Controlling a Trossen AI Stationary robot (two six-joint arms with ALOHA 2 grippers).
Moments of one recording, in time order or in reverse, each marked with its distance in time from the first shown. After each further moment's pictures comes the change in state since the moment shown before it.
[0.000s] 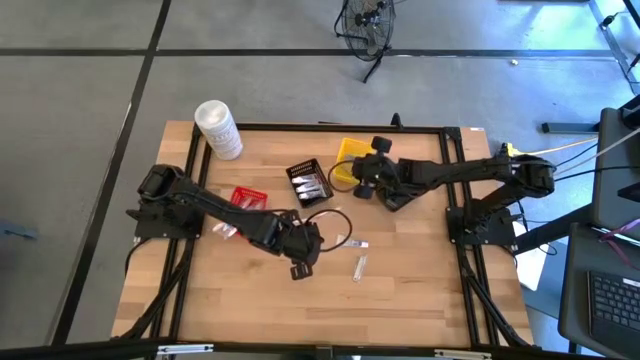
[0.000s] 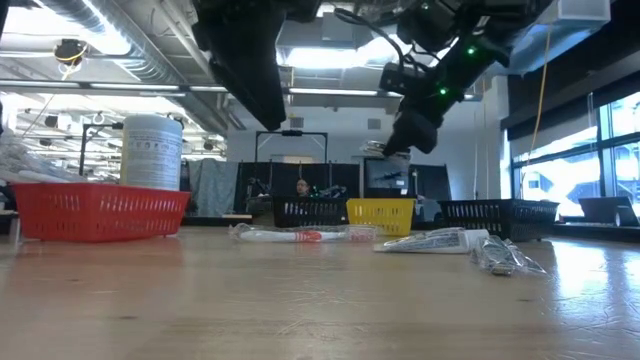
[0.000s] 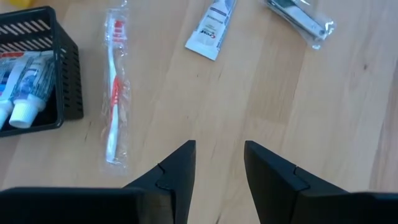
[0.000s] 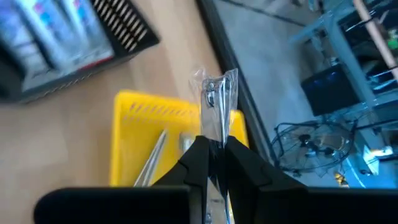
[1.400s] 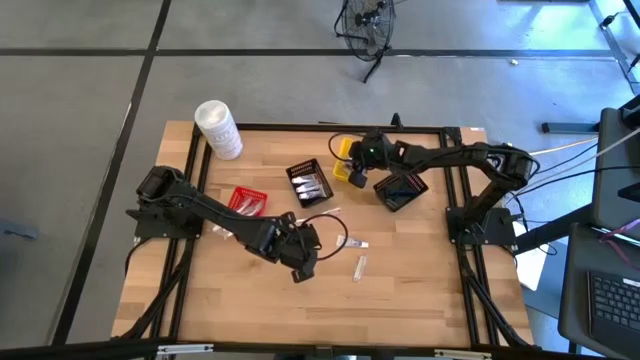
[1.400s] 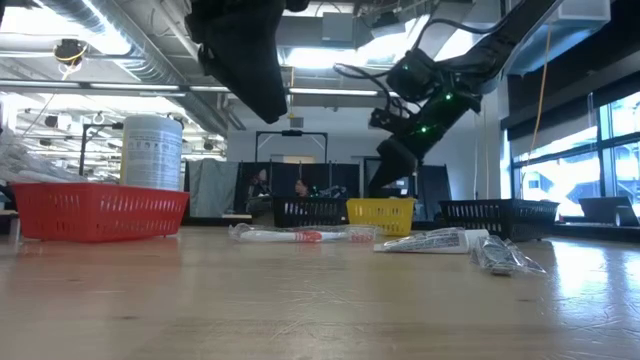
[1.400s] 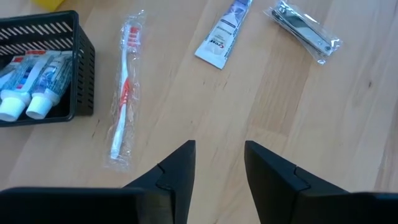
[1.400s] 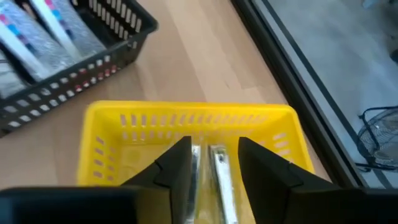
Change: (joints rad) left arm -0.045 0.000 0.000 -0.001 -0.101 -0.097; right arm -0.257 0.175 0.000 0.177 -0.423 0.075
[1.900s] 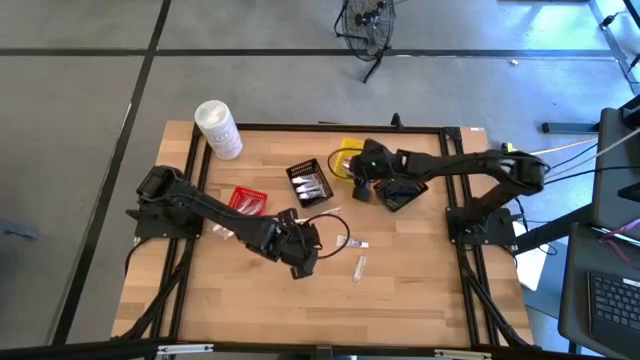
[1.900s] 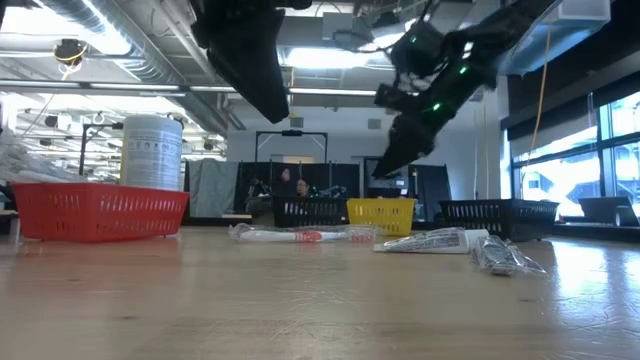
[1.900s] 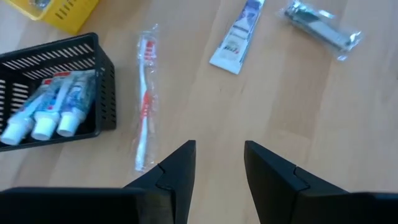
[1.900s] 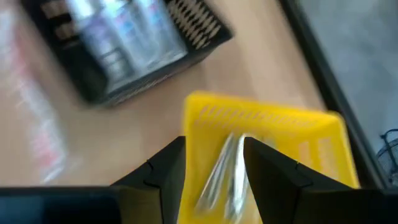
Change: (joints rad) left arm 0.010 0.000 0.000 -0.010 -0.051 0.100; right arm 0.138 -0.112 0.000 -0.167 0.000 0.000
